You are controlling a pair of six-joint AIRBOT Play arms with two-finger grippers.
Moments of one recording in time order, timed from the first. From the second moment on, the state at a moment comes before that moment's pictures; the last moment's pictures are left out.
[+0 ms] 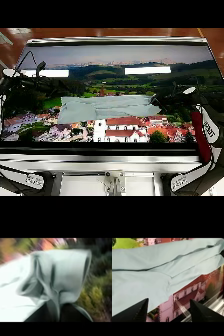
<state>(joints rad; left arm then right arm) 0.18 -1.69 1.48 0.69 -1.38 -1.19 -0.20 -1.80 1.26 -0.78 0.98 1.32</state>
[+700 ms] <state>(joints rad) -0.38 -1.73 1.39 0.62 -0.97 -1.30 -0.18 -1.25 1.26 -0.72 1.23 1.33</state>
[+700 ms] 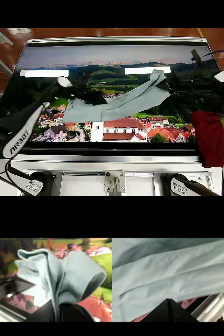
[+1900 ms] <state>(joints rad) 0.15 -1.37 1.39 0.44 -0.97 -1.18 0.50 -1.42 1.26 -0.95 0.72 1.63</state>
